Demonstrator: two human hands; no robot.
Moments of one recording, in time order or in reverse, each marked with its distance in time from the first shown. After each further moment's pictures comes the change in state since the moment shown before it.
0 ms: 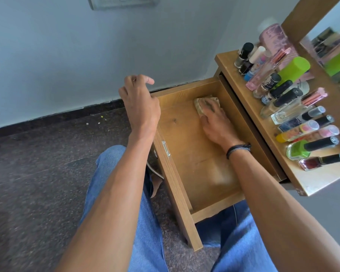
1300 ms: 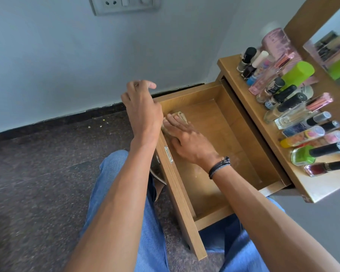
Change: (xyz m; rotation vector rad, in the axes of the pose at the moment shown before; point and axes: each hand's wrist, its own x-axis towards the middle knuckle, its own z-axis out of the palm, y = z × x) left_hand 0.000 -0.002 0.001 0.024 -0.009 0.003; right_hand -0.023 -0.057 0.039 -0.072 -0.136 -0.344
